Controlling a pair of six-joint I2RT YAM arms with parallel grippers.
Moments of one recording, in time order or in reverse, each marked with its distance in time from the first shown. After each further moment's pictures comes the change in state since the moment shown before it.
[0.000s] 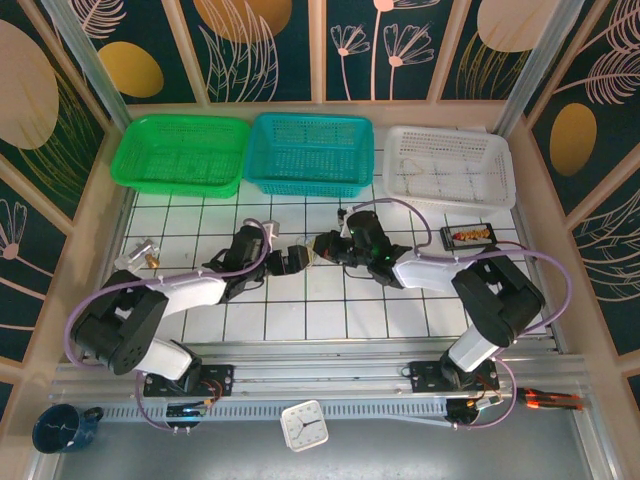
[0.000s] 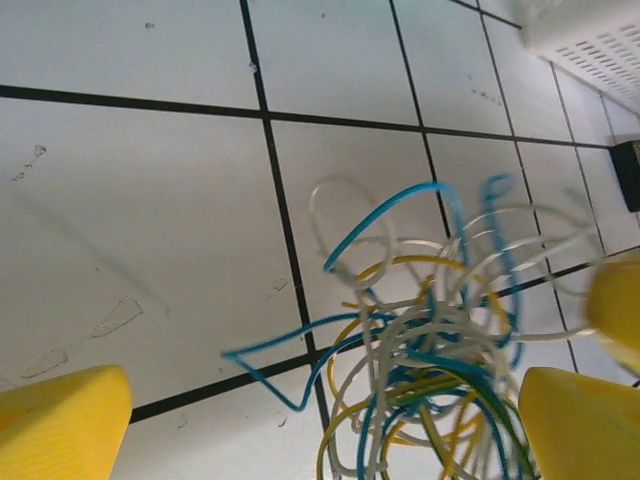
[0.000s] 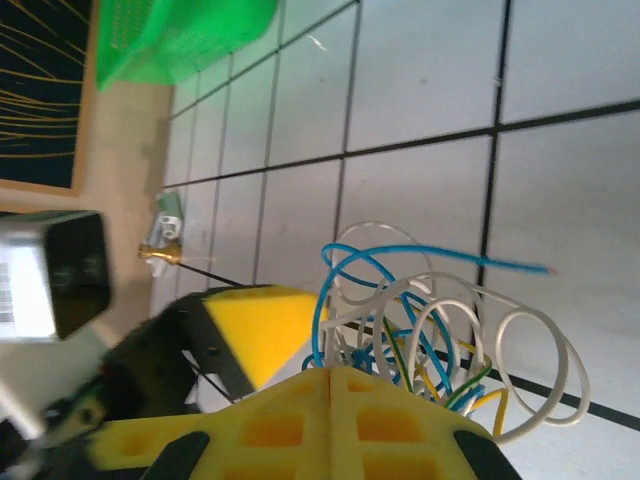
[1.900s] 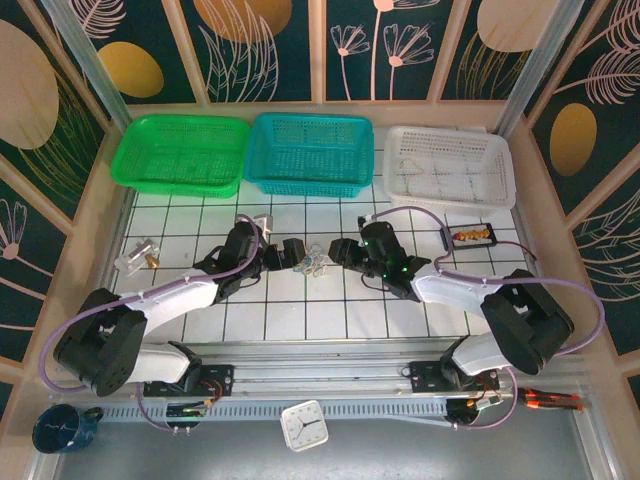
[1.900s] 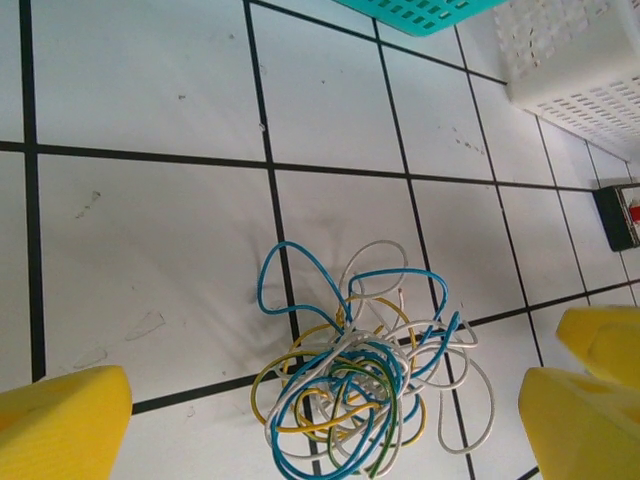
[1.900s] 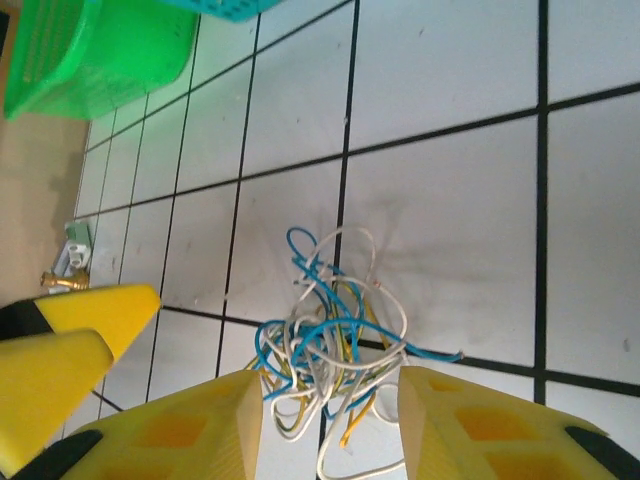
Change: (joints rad) left arm -0.007 -0.134 0.034 -0.137 -0.076 -0.026; right arm -0.015 -0.187 -0.131 -0.144 0.206 -0.099
